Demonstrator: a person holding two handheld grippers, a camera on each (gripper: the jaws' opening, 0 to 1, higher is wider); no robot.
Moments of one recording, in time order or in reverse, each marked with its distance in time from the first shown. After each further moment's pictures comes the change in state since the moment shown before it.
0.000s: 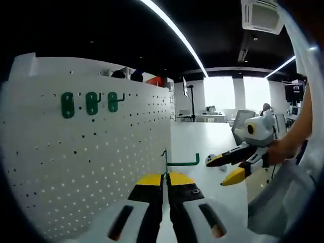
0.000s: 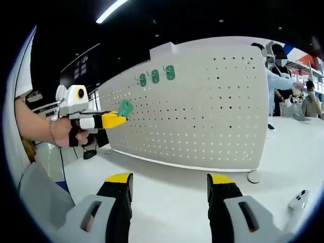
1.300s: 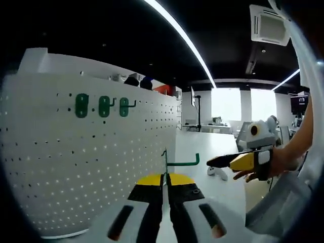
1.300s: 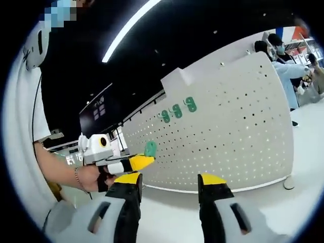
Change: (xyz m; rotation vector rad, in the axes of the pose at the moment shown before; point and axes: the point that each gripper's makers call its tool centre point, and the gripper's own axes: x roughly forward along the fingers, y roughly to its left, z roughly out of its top) left arm -0.010 0.005 0.002 -0.040 -0.037 0.045; right arm 0.007 0.051 0.065 0.185 -0.249 0.230
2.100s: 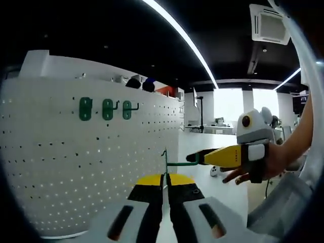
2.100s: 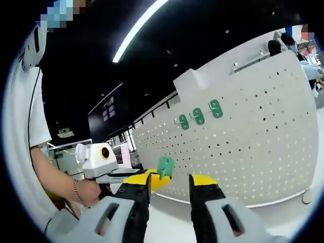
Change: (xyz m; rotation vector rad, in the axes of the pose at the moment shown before) left arm -0.004 0.003 0.005 0.008 -0.013 0.027; right arm 0.058 0.033 0.018 -0.001 -0.022 0.108
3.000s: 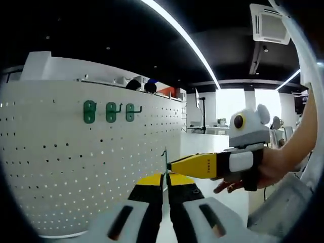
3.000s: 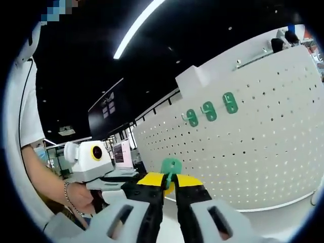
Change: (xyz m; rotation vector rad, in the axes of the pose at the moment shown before) left arm -0.005 0.002 0.004 -0.004 -0.007 0.023; right arm 0.032 0.010 -0.009 -0.004 0.027 0.007
